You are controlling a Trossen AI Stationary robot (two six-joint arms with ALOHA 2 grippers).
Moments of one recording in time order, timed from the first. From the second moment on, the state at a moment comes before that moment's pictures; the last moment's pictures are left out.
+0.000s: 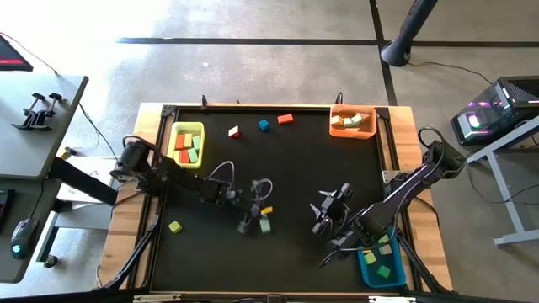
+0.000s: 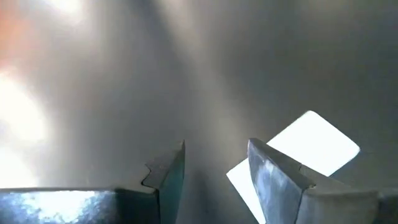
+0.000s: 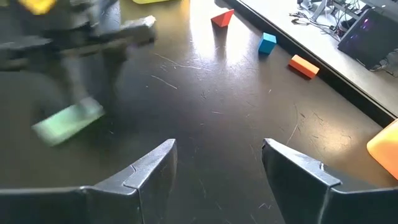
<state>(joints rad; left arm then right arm) -0.23 1.84 0.77 0.36 -0.13 0.22 0.68 1.58 1.10 -0.88 0.99 1.11</state>
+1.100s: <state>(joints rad) 0.07 1.92 0.77 0.37 -0.11 0.01 0.68 1.63 1.10 -0.86 1.00 1.12</state>
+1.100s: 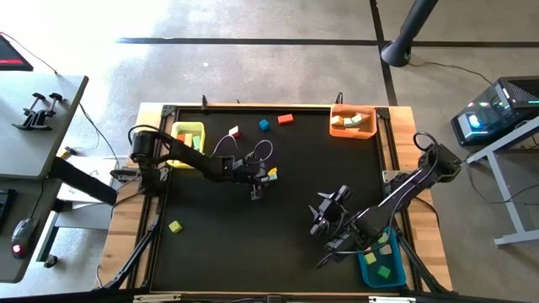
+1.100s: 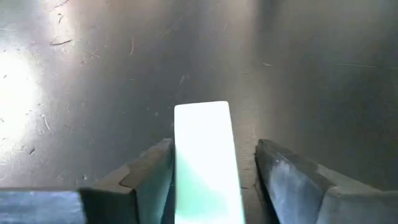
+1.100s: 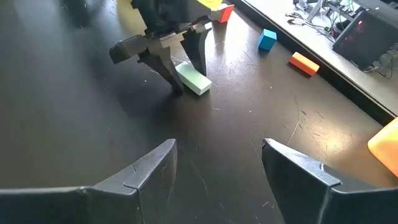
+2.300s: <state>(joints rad) 0.23 1.17 0.76 -1.19 -0.77 -0.73 0.62 1.63 1.10 -0.86 1.01 1.07</state>
